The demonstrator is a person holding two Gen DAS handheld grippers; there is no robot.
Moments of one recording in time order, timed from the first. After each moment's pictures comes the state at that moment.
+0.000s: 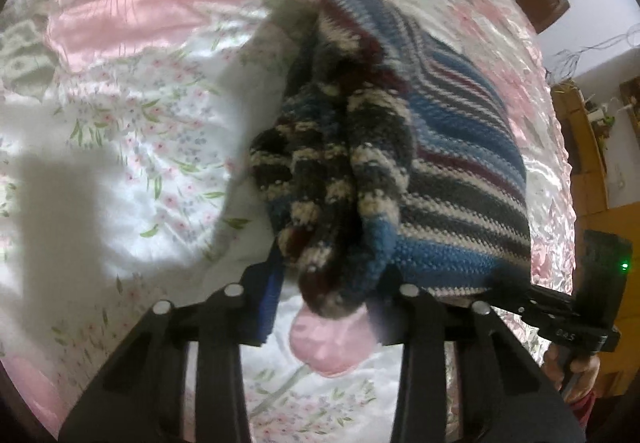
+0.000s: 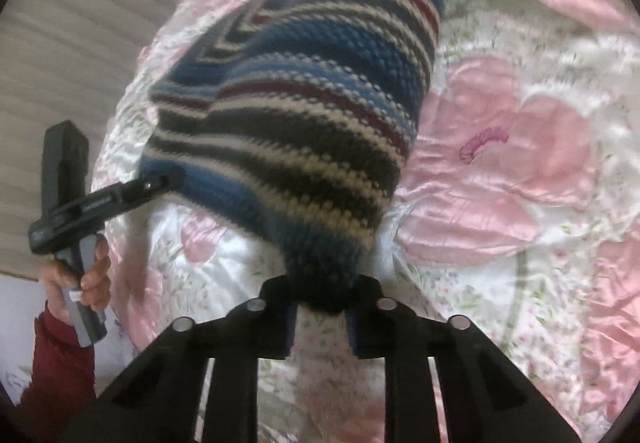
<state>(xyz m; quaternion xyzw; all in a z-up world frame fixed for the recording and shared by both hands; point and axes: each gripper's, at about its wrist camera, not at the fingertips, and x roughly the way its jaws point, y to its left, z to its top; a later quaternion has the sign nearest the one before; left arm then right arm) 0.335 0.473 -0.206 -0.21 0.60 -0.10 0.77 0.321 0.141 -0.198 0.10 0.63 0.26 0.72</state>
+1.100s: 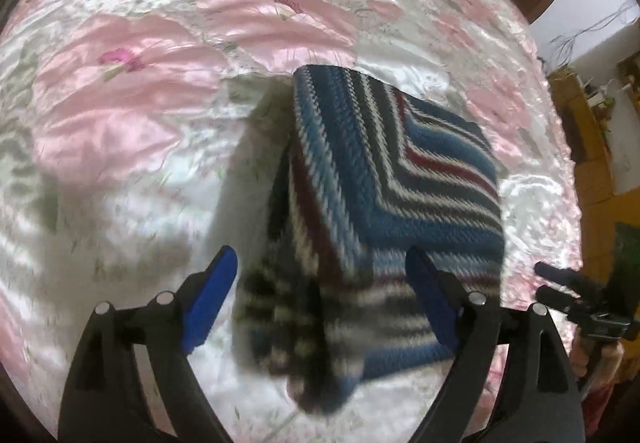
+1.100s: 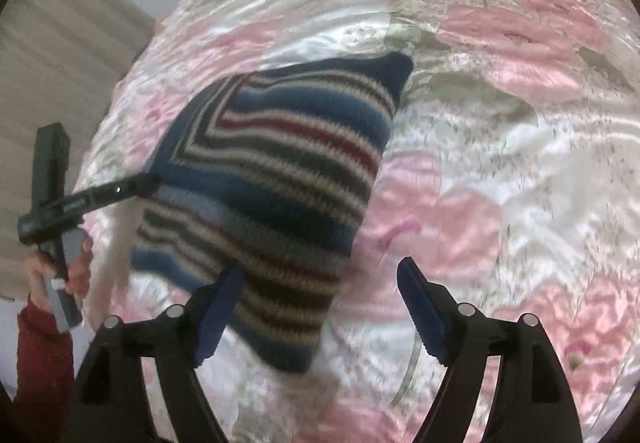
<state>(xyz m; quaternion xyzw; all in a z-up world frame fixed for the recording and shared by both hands) 0.420 0.468 -0.180 -0.15 0.61 -0.10 0.77 0.393 0.113 -0.146 0.08 0.61 0.18 0.76</state>
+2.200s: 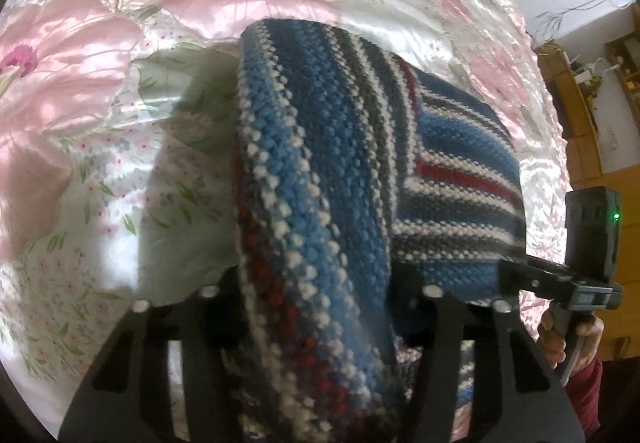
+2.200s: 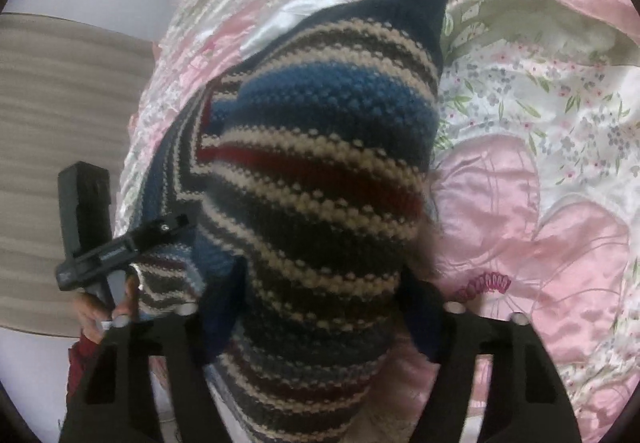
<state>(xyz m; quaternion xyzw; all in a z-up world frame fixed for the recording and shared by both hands) 0.454 0.446 -0.235 -0.16 0.62 -0.17 0.75 0.438 0.123 -0.237 0.24 0.63 0.24 0.70</state>
